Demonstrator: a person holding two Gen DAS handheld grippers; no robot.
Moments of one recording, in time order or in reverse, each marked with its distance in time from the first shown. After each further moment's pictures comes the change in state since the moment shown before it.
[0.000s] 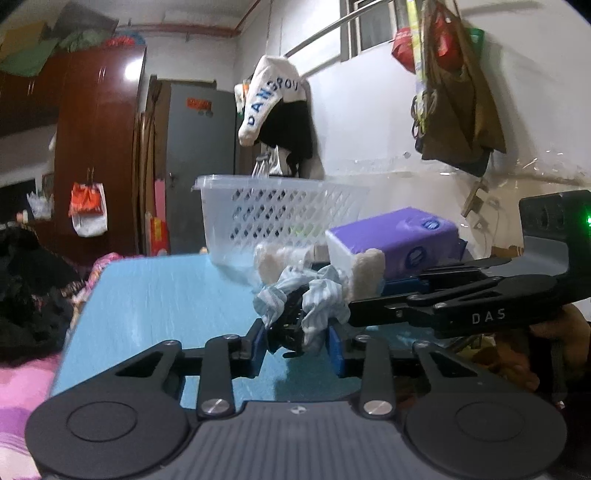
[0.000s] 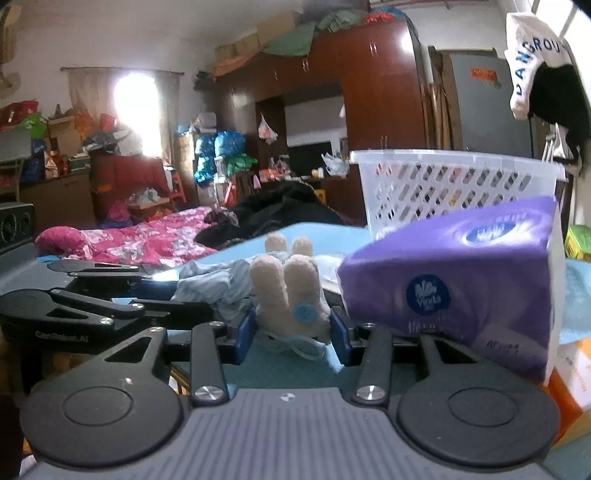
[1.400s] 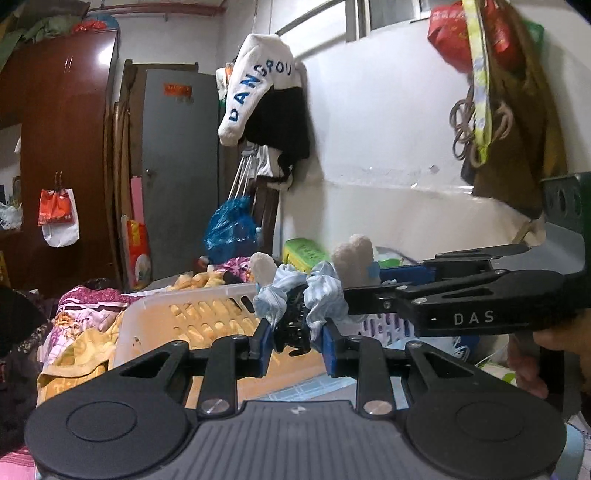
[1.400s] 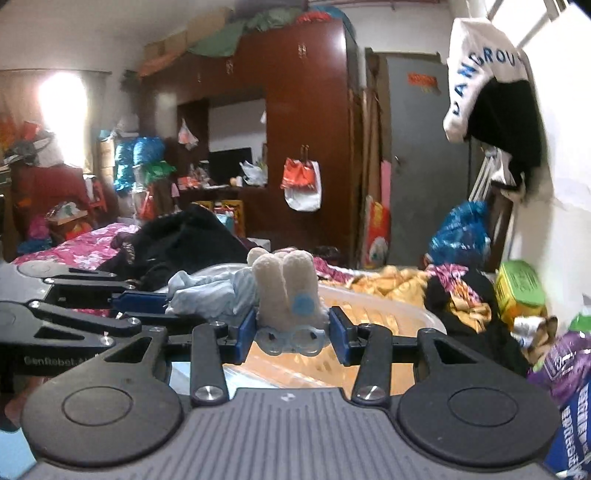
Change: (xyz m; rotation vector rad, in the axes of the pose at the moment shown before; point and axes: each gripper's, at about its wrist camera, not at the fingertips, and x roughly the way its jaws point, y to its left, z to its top) left arm 0.242 0.026 0.196 -0.001 0.093 -0.045; right arm 0.102 -0.180 0.155 0.040 0.065 -0.244
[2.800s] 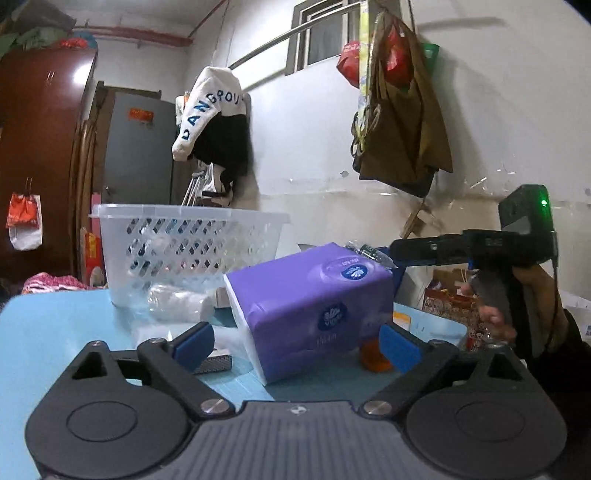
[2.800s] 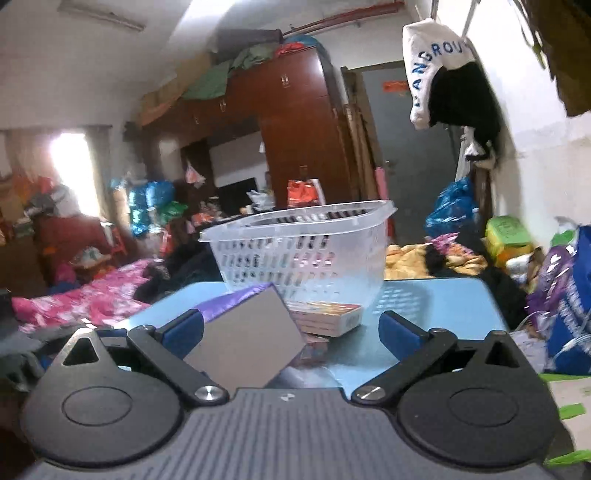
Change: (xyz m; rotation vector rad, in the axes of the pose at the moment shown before) left arm -0.154 -0.074 -0.175 -0.011 -0.143 -0.185; right arm -0.161 -0.012 -0.118 0.152 -0.134 0.098
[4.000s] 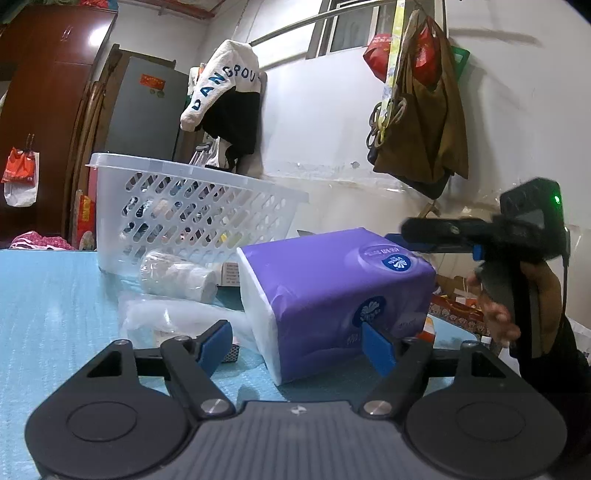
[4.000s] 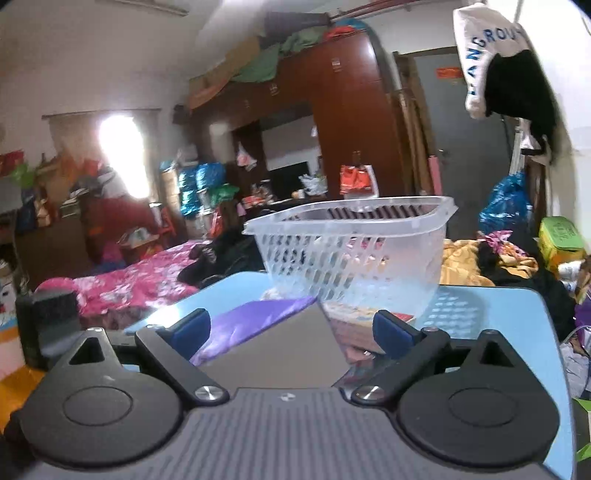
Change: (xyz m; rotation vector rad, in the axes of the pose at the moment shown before) left arm 0.028 0.024 -0.017 -0.110 0.044 -0.037; right arm 0.018 -0.002 0.003 -0.040 0.076 0.121
